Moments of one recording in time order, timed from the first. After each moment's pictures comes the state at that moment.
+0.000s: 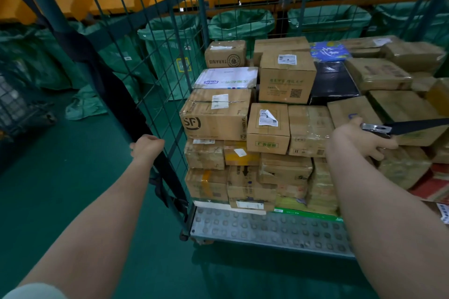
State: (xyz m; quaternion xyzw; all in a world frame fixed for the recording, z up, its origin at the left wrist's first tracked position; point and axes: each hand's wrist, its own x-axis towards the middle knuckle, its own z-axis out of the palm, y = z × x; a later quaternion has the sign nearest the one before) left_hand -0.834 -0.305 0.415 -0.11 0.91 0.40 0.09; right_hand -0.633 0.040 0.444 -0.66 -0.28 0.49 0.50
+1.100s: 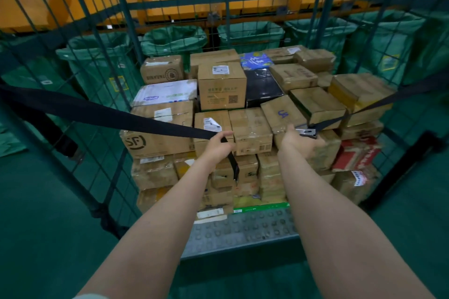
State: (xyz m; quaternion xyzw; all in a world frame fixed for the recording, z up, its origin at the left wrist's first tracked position) left_hand -0.679 -0.093 0.438 0.21 0.78 0.49 0.33; right_hand -0.572 0.017 0.448 -0.63 -0.30 0.55 0.46
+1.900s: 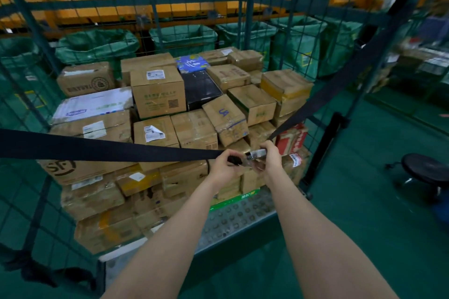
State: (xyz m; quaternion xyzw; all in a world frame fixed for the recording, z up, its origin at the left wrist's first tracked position) left_hand -0.569 -0.043 0.399 0.40 0.70 0.45 0.38; right_hand -0.473 0.030 0.414 -0.54 -0.29 0.70 0.36
